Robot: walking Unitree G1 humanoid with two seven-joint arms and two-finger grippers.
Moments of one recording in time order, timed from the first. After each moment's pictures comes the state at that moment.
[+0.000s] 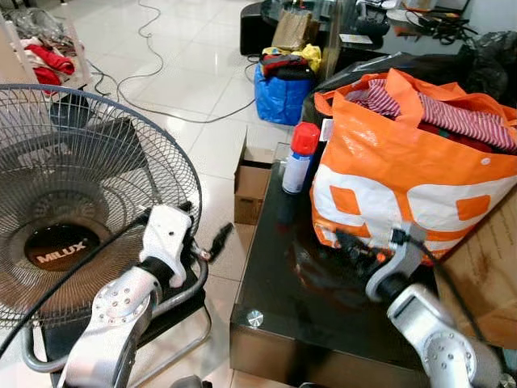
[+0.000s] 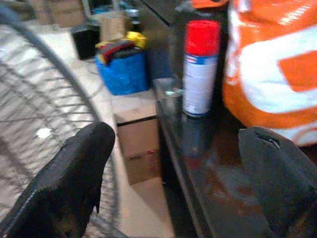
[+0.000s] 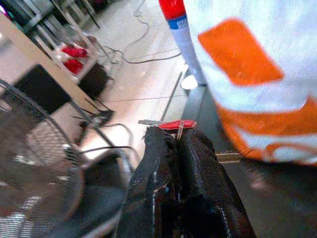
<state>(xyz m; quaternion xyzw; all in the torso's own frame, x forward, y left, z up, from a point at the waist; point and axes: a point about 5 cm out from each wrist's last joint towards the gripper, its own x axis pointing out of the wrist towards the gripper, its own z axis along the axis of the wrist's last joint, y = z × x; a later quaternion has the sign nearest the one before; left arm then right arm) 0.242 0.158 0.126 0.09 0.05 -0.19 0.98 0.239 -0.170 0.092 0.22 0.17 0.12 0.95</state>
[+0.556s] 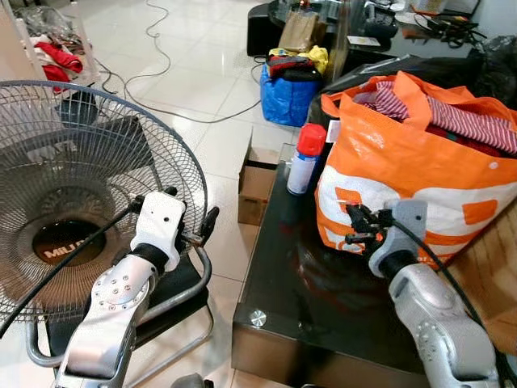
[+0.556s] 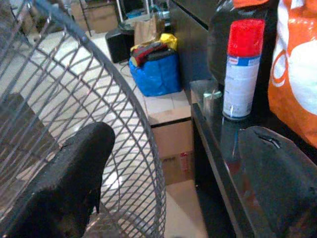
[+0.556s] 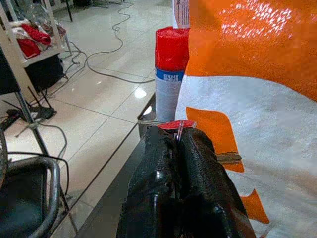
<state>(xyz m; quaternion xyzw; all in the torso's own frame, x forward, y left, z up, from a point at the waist) 0.253 0.167 0.129 0.12 0.04 -0.15 0.98 0.252 -0.163 0.115 0.04 0.10 0.09 0.99</state>
